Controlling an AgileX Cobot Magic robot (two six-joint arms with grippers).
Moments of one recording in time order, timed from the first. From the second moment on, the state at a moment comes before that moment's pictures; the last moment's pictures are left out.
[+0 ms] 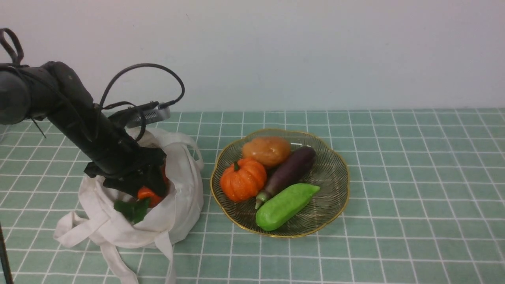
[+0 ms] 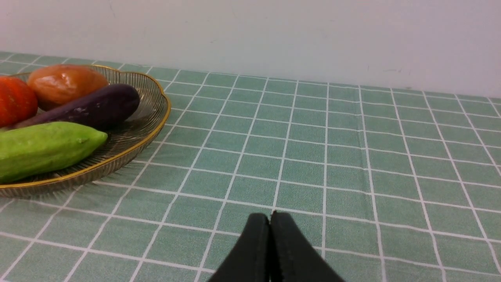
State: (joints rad) right arm 0.09 -0.01 0.02 -0.03 0.38 -0.03; left arm 0.00 2.03 -1.41 -0.46 1.06 0.37
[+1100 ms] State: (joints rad) right arm 0.09 -0.01 0.02 -0.03 0.38 -0.03; left arm -0.34 1.68 -1.44 -0.33 1.01 0.12
